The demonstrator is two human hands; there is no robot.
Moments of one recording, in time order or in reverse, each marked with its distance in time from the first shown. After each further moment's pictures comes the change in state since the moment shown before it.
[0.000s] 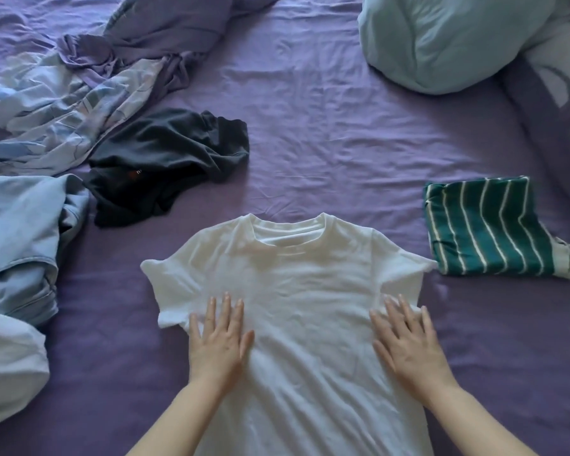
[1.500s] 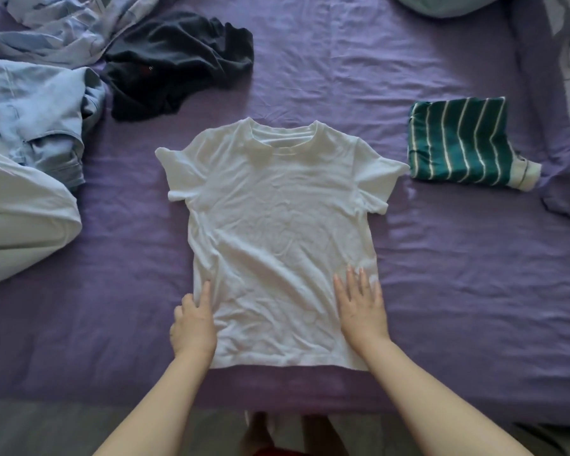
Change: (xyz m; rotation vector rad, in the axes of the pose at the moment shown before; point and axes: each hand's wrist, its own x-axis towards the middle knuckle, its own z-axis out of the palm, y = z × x) left_hand -0.198 0.015 0.046 -0.209 -0.092 -0.445; right_hand -0.150 -0.059 0.034 -0.135 -0.143 -0.020
